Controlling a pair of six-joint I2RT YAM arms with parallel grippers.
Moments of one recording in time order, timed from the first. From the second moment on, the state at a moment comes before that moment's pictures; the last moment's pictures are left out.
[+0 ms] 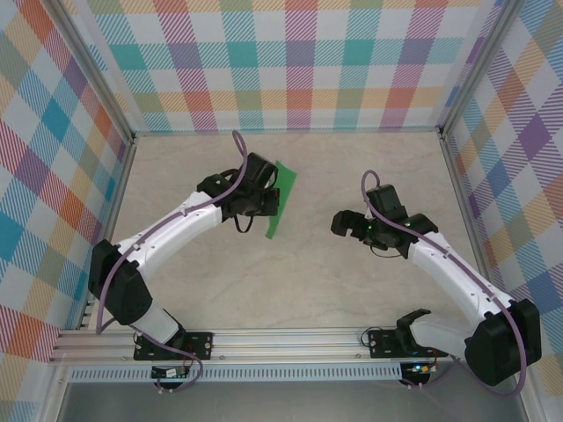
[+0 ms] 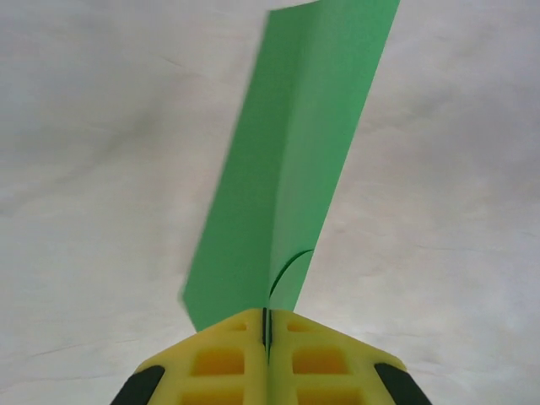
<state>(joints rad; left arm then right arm) -0.70 1.57 1.43 -0.84 -0.13 -0.52 0.43 1.13 0.86 -0.70 -0.09 0.66</state>
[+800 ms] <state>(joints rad) -0.92 2.08 1.53 -1.11 -0.84 -0.54 0.41 1.12 0.86 -0.78 0.03 0.69</state>
